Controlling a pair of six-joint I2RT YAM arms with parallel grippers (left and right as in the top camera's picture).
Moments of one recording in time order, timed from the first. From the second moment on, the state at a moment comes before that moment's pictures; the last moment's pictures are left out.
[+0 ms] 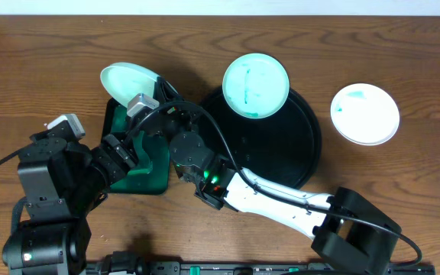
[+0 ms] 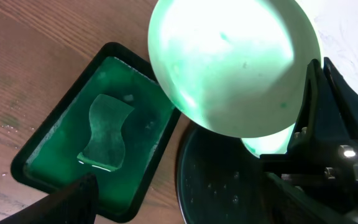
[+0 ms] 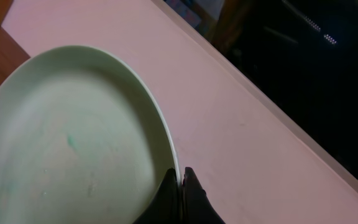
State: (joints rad) left arm 0.10 0.78 1.12 -1.03 0.16 -0.51; right arm 1.07 1.88 1.25 0.74 0.69 -0.73
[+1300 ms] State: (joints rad) left arm 0.10 0.78 1.12 -1.03 0.16 -0.51; right arm 0.28 1.55 1.25 -0.21 -0.19 0.46
